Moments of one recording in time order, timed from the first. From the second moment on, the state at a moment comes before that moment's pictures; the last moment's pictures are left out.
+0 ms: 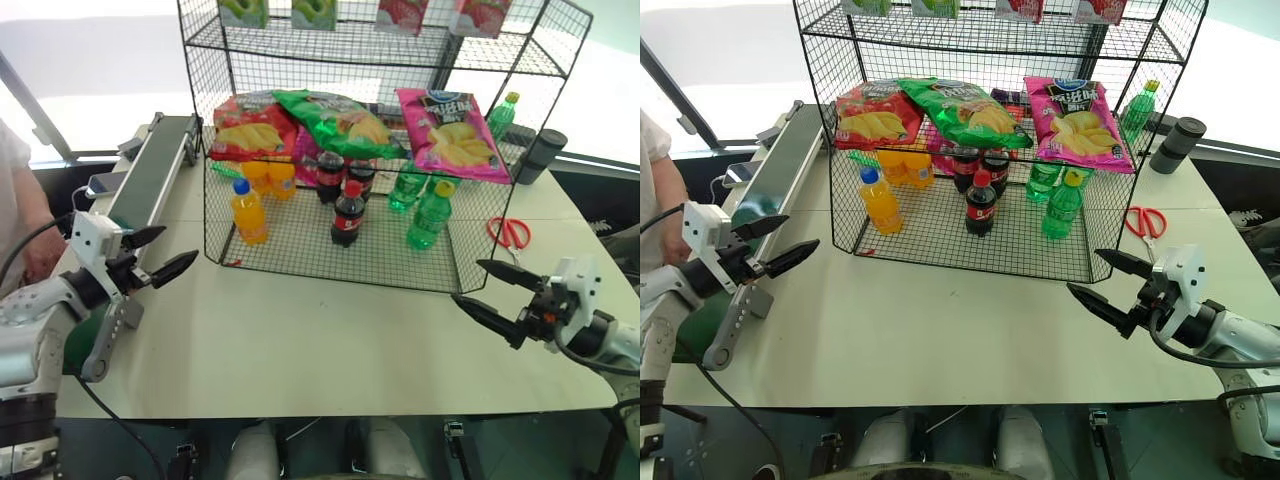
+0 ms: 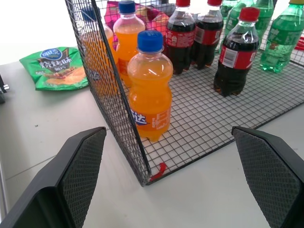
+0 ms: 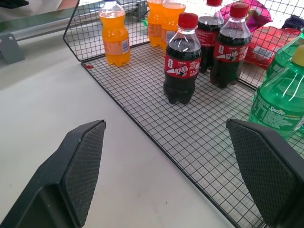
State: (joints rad) left arm -0.15 0.73 0.34 0.02 -0.50 0.31 -0.92; right arm 0.17 -0.72 -0.41 -0.30 0.61 0.29 0.98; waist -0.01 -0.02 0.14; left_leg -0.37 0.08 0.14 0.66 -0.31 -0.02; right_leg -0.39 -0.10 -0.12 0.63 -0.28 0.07
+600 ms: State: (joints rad) left arm -0.16 0.70 0.33 0.07 -0.47 0.23 -0.92; right arm 0.16 -0.72 -0.40 -0.26 0.58 0.25 0.99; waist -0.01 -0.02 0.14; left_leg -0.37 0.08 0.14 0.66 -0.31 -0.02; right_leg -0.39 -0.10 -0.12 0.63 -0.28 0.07
